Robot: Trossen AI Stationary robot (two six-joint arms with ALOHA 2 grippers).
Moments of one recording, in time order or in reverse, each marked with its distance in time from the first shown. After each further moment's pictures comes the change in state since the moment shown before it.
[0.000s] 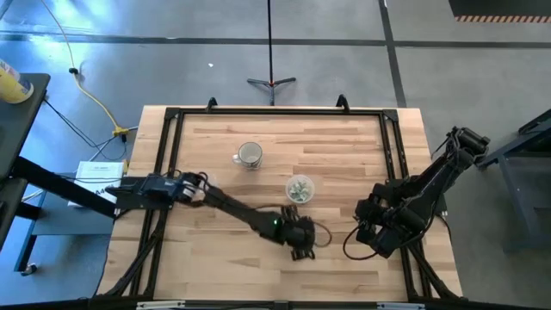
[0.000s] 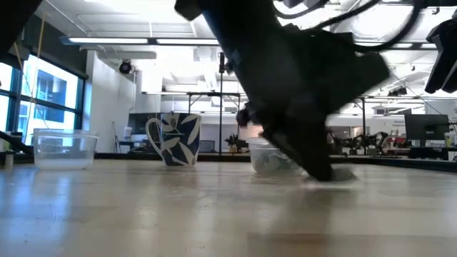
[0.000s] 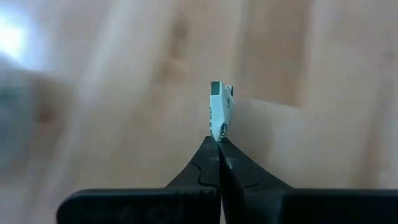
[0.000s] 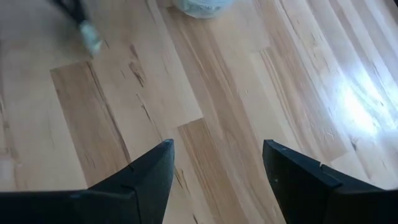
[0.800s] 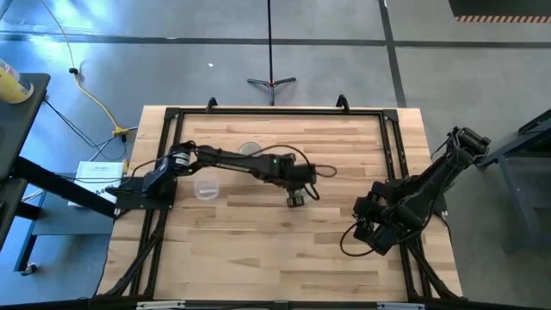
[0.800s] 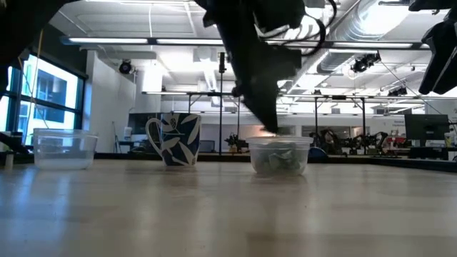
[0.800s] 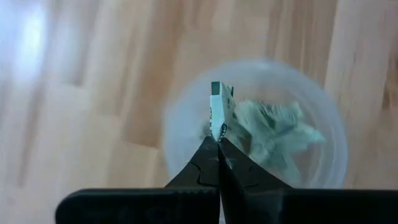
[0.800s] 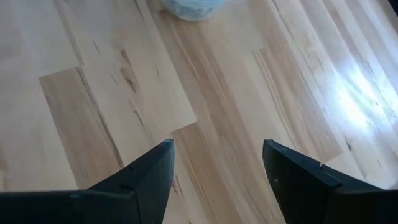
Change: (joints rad) left arm 0.339 -0.176 0.006 -0.246 0.128 0.366; right arm -0.041 -0.002 0.001 0.001 -0.001 -0.010
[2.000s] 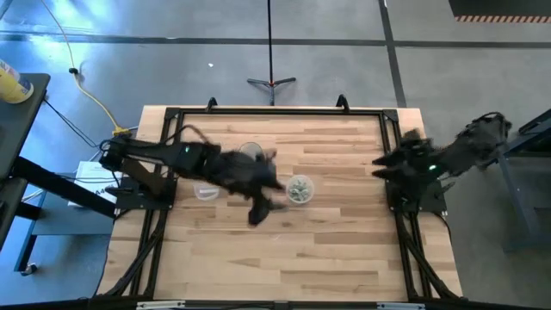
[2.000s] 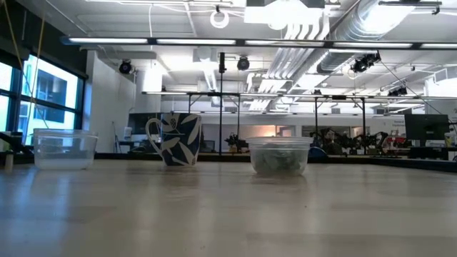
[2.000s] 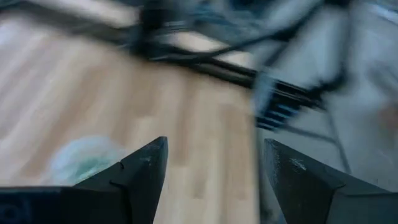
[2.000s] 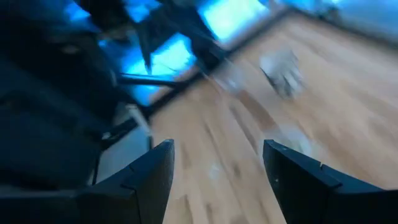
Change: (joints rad) left arm -0.230 -0.560 0.017 -0.028 0.153 -0.367; right arm -0.196 -0.523 0.366 0.134 -0.047 -0.191
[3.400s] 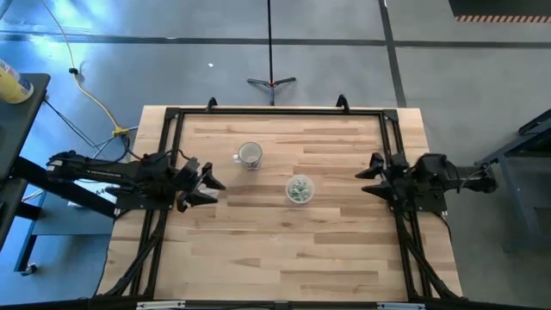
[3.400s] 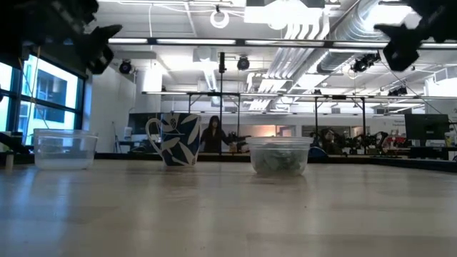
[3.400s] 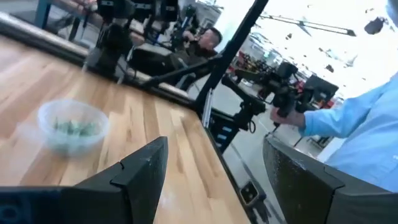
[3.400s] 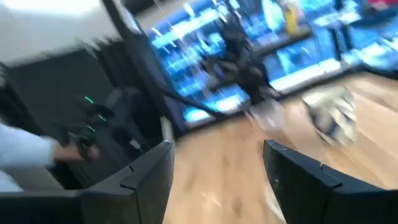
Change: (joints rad) left arm 0.196 -1.115 -1.628 1.087 0.364 -0.027; right arm -0.498 -0.770 -1.024 0.898 -0.614 -0.535
